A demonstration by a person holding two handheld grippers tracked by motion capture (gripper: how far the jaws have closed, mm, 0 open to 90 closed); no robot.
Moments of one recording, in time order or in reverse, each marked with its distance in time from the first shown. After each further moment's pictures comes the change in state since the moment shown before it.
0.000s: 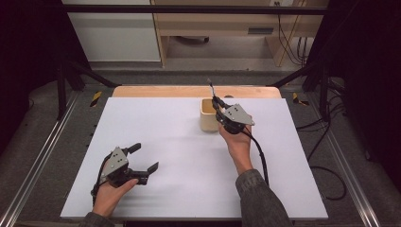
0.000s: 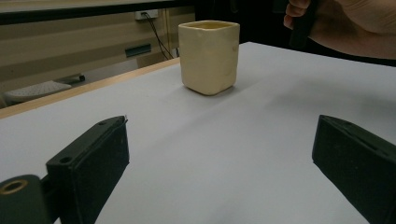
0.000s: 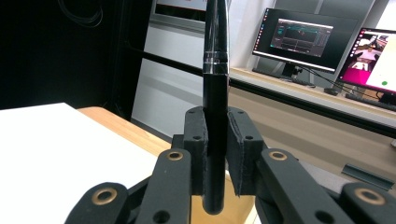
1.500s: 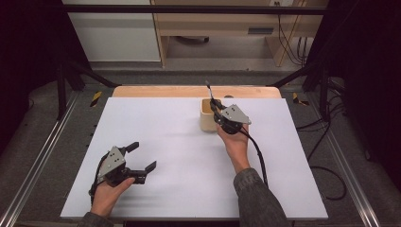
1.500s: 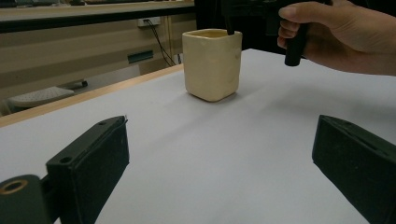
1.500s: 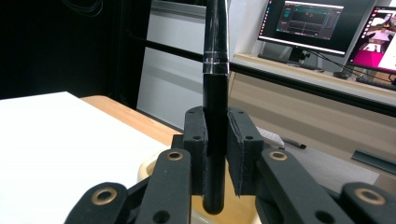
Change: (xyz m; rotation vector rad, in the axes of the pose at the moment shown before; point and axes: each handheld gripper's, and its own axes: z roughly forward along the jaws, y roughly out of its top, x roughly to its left) left arm 0.004 0.002 -0.005 -0.026 0.005 0.001; right arm 0.002 -0.015 0.011 0.050 0.017 0.032
